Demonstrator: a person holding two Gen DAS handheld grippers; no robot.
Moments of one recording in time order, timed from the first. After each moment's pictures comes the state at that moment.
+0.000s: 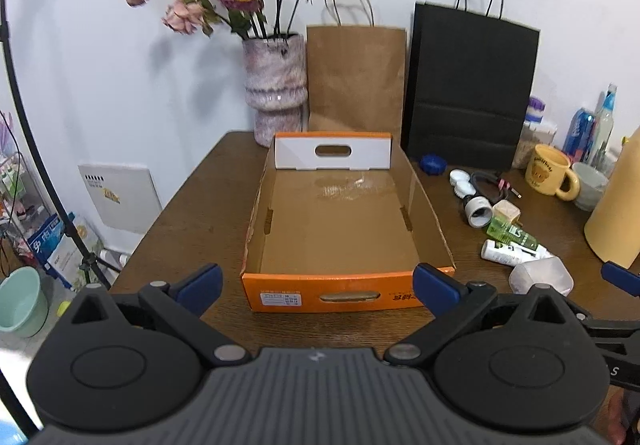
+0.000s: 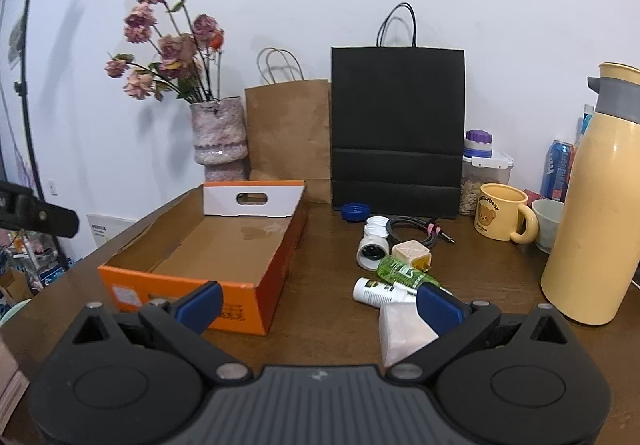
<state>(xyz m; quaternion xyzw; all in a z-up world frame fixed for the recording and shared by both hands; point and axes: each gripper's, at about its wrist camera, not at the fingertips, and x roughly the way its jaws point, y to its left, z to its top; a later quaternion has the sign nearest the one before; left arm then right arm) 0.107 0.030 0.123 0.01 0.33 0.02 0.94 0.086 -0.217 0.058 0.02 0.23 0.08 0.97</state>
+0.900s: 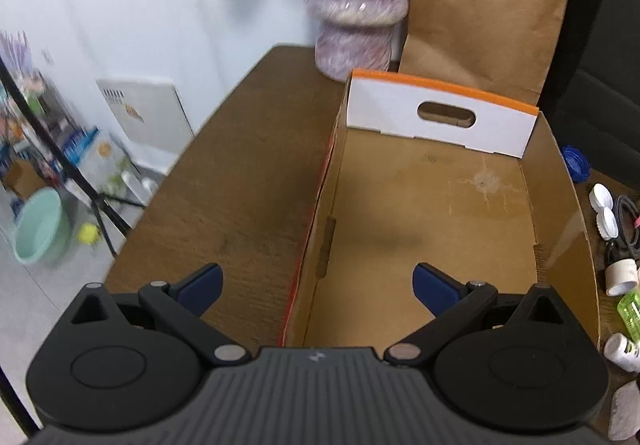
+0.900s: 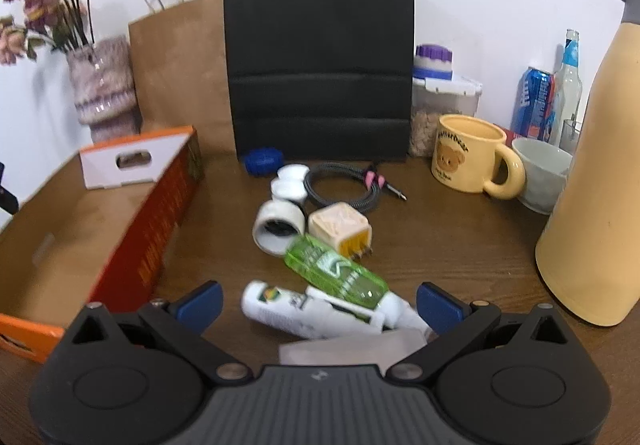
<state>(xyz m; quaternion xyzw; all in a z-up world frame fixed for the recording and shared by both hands) 0.330 0.098 0.048 -0.04 0.48 0.11 0.87 0.233 -0.254 -0.009 0.03 0.33 -0.02 0.94</state>
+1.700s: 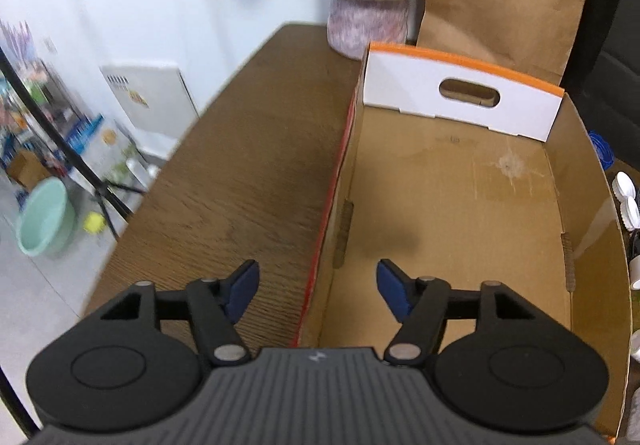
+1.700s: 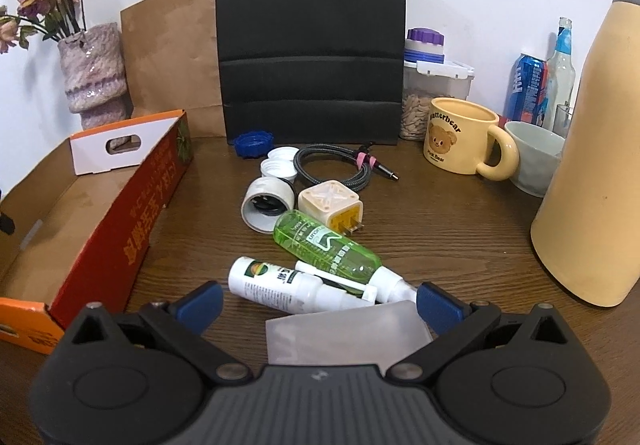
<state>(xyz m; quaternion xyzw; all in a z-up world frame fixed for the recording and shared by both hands) 0.336 0.102 0.034 -0.02 0.49 0.13 0.86 0.228 -0.255 -0.020 0.03 0.34 -0.03 0.94</state>
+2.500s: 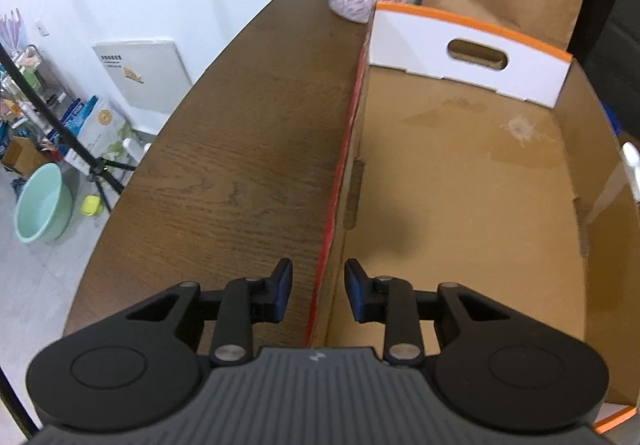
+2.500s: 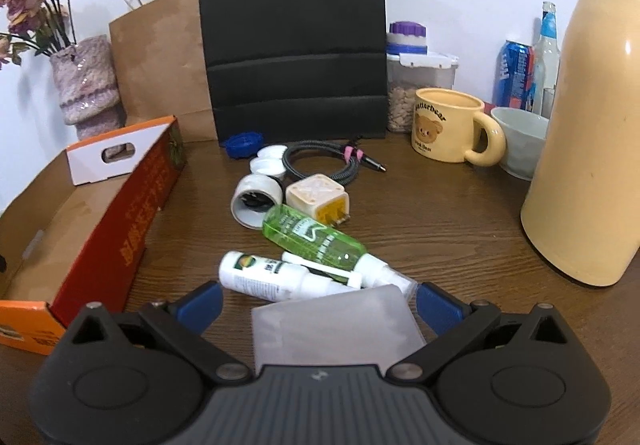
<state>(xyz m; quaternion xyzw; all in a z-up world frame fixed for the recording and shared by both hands) 0.328 0.113 0.013 -0.04 0.52 0.11 0.84 0.219 -0.266 -0.024 0.06 0.34 -0.04 0.94</state>
